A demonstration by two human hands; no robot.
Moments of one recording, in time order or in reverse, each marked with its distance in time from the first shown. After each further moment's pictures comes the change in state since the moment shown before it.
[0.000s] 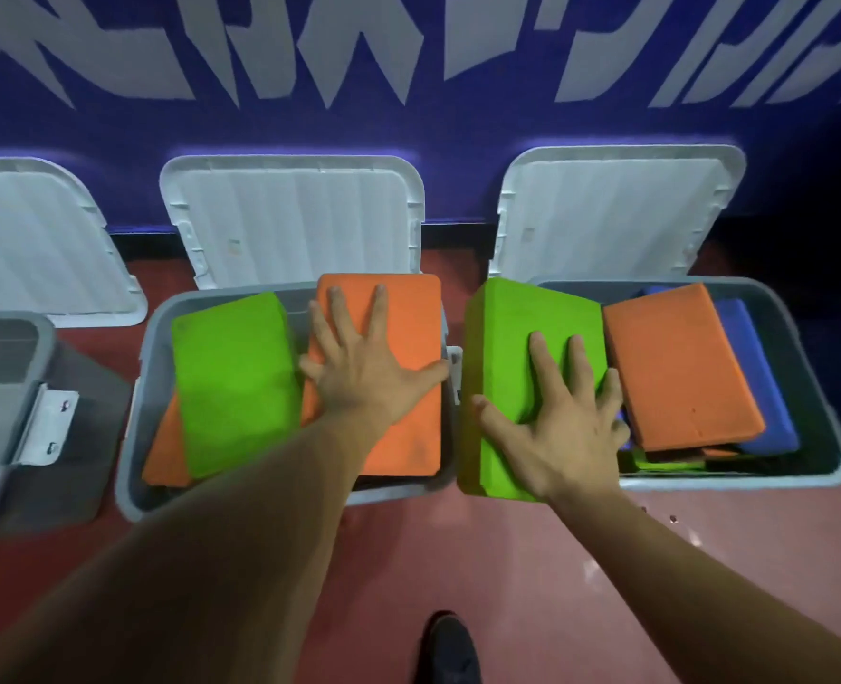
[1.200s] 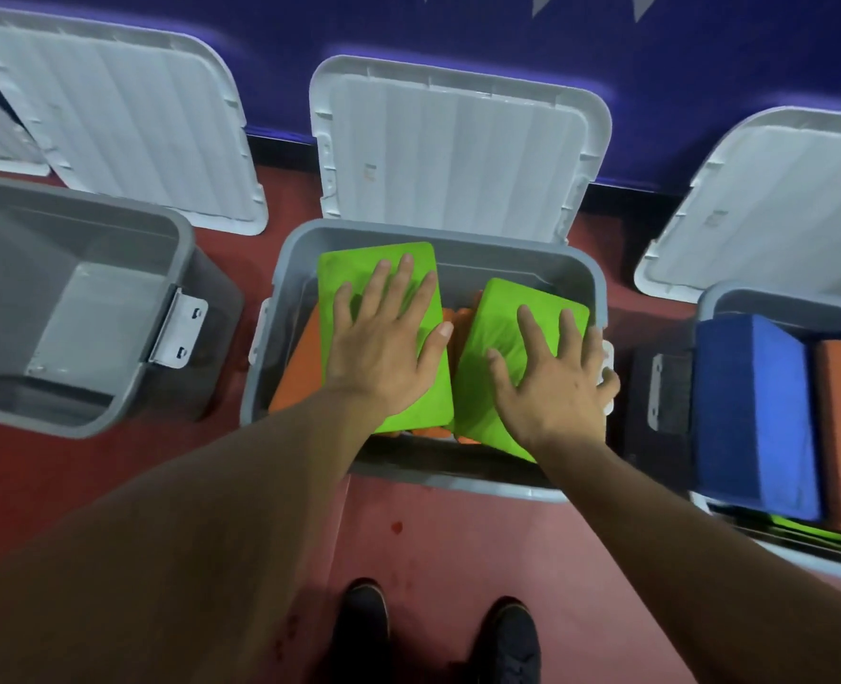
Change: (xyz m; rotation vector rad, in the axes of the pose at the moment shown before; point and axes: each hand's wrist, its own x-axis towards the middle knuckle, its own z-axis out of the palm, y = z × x) left_hand 0.050 -0.177 0.000 0.213 0.080 0.241; right_hand 0.035 -0.145 0.127 -0.172 -0.202 -0.210
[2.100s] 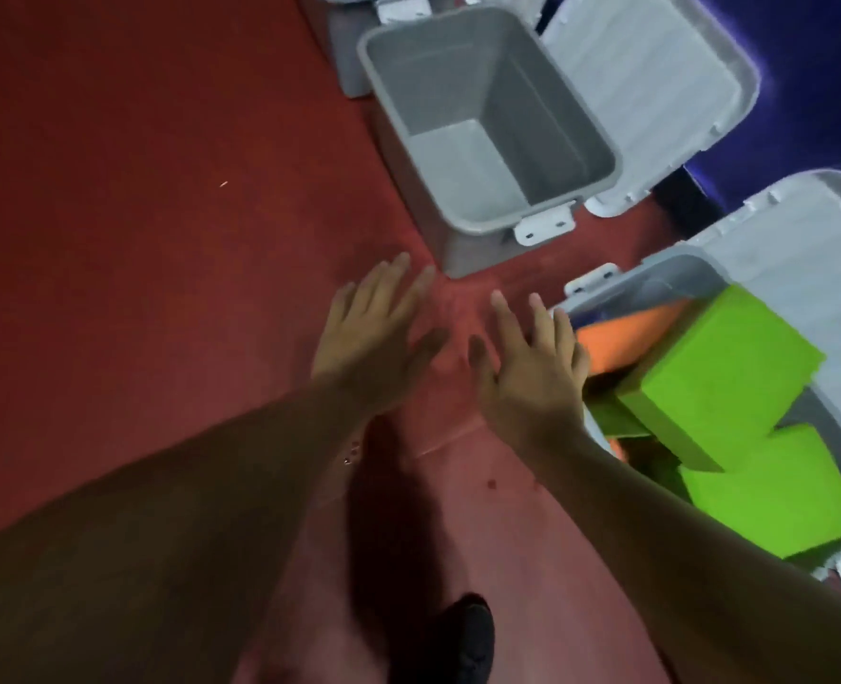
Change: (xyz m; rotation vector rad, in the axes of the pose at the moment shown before) left_hand -0.386 -0.152 -0.008 -0.230 0.213 -0.805; right_hand -0.233 -0.202 0.124 -0.244 -0.115 -1.015
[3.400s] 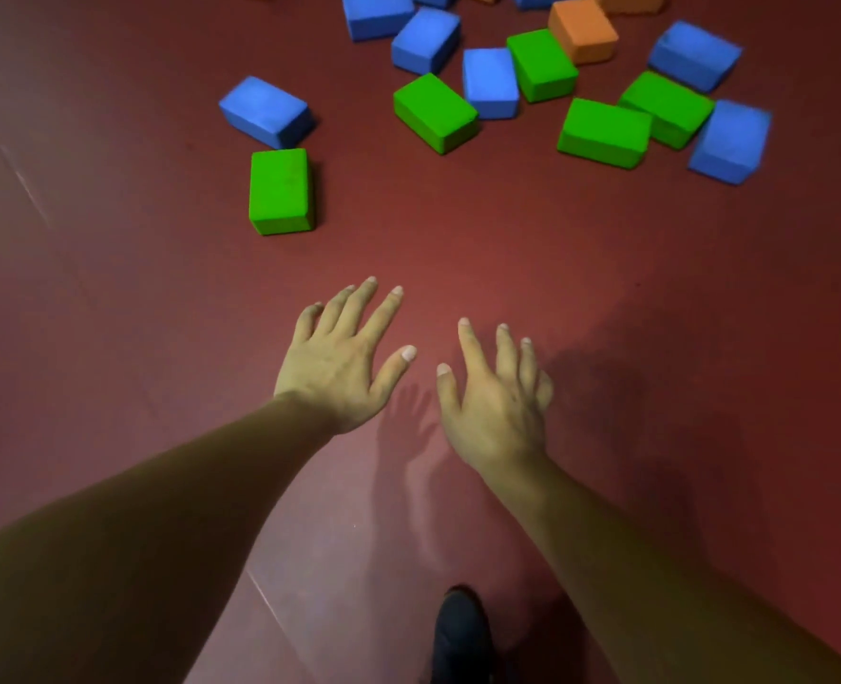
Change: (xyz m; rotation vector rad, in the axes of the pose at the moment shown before) left_hand -0.669 -0.944 -0.304 0.076 0.187 -1.354; right_hand -0.296 -1.143 0.430 -0.129 -0.499 -1.230
